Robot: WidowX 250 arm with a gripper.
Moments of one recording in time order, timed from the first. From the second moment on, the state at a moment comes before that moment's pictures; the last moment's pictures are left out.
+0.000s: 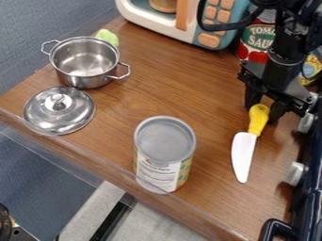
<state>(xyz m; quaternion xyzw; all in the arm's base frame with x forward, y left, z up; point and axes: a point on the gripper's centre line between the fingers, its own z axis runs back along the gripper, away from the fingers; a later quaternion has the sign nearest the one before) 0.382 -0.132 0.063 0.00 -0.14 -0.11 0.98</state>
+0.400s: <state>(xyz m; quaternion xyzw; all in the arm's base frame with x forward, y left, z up) 0.375 -0.130 0.064 0.00 -0.11 -0.10 0.99</state>
